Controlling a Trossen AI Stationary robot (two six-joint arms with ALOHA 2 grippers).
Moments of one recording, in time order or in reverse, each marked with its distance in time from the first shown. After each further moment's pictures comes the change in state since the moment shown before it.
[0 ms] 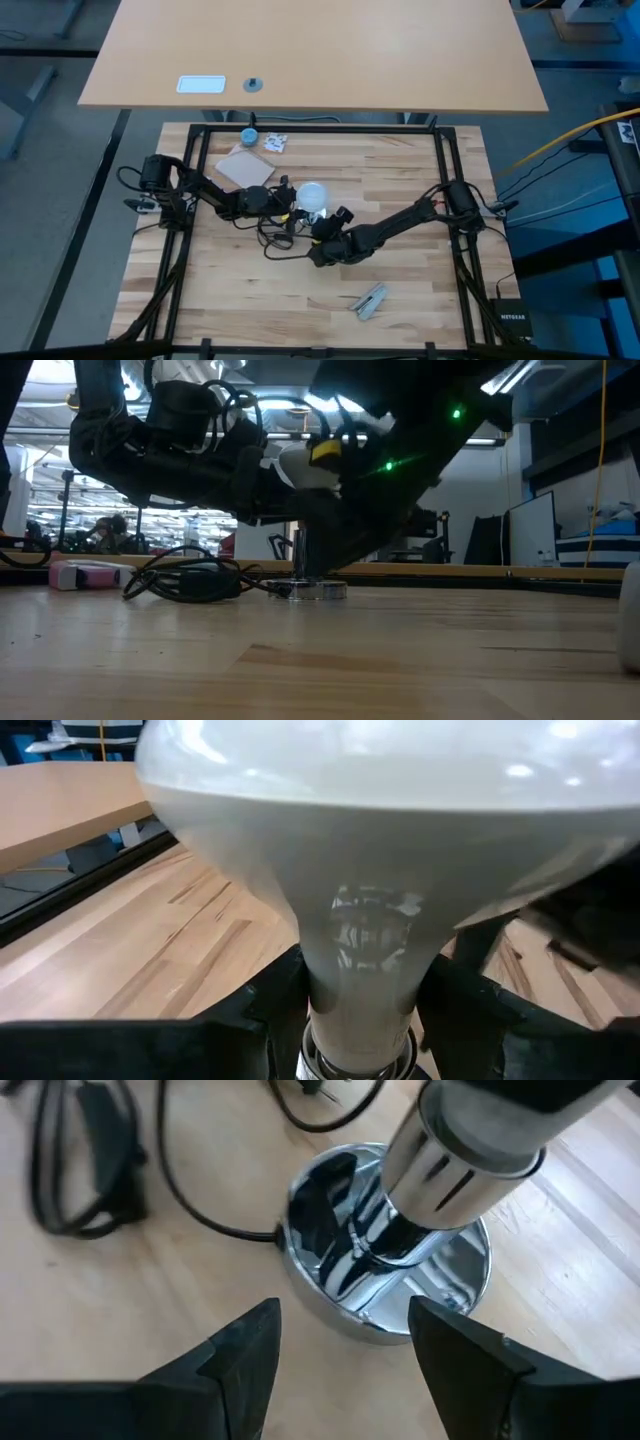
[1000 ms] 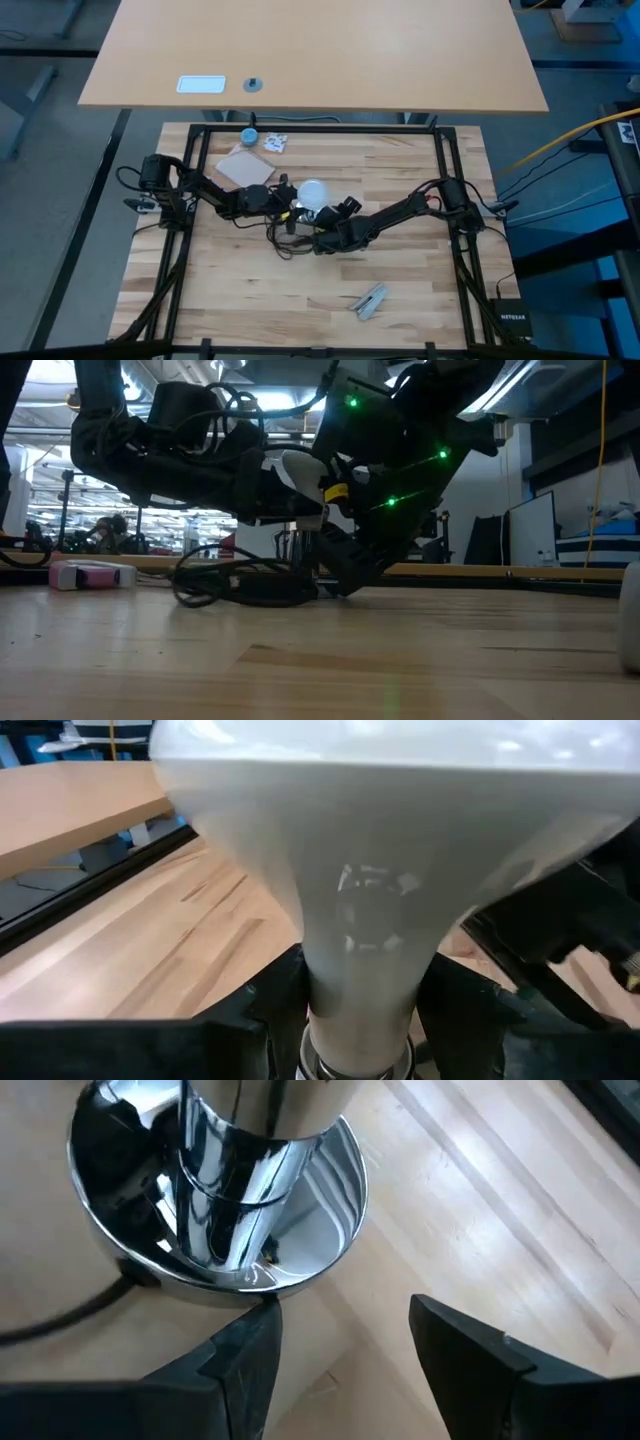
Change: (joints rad) left arm 0.005 -0.002 0.000 -0.018 0.001 0.000; right arm -0.089 0.030 -0.001 -0.162 0.075 0.038
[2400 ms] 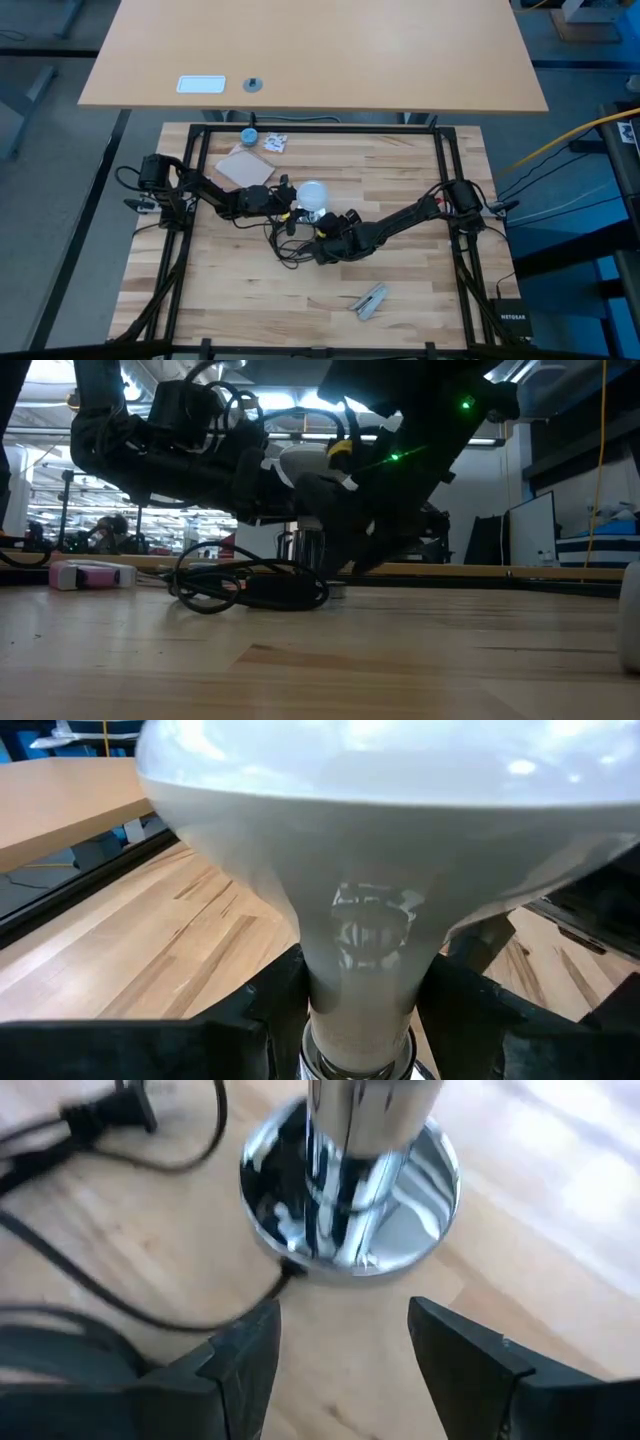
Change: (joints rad) left arm 0.002 0.001 -0.004 -0.022 -0.005 0.000; right arm 0.080 -0.061 0.001 0.046 -0.129 0.284
